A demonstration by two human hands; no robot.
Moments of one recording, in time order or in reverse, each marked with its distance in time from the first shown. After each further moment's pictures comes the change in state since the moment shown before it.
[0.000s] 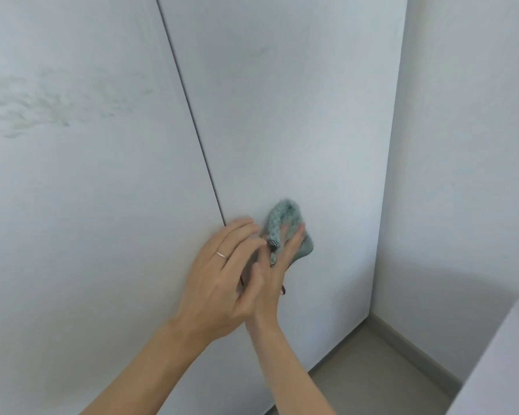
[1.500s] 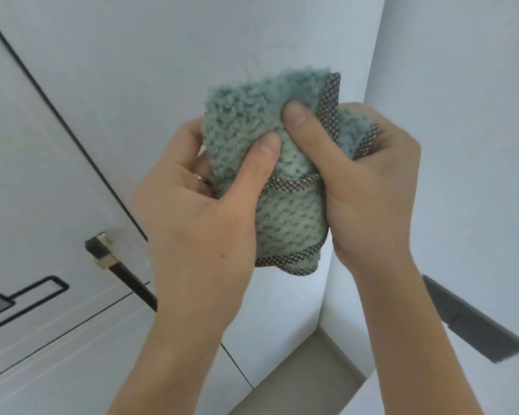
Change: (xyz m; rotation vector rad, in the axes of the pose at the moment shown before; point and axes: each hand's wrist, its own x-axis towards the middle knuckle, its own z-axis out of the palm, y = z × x) left_hand 0.526 0.097 -0.275 -0.952 0.377 -0.892; right_hand 0.352 -0.586 -0.023 0.232 -0.185 0.005
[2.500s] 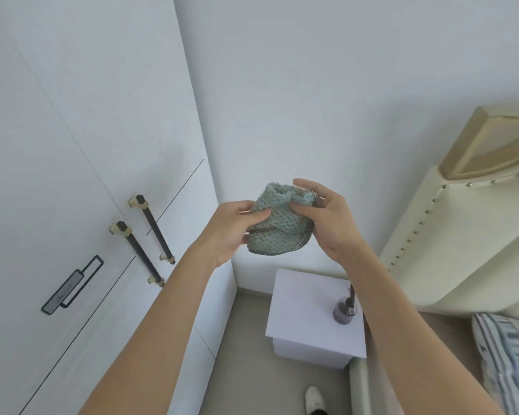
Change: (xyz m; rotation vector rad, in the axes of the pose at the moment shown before) left_hand -0.087 0.089 -0.044 0.012 -1.126 -0.701; right_hand -0.222 -0.168 -0.021 -0.278 0.508 0.339
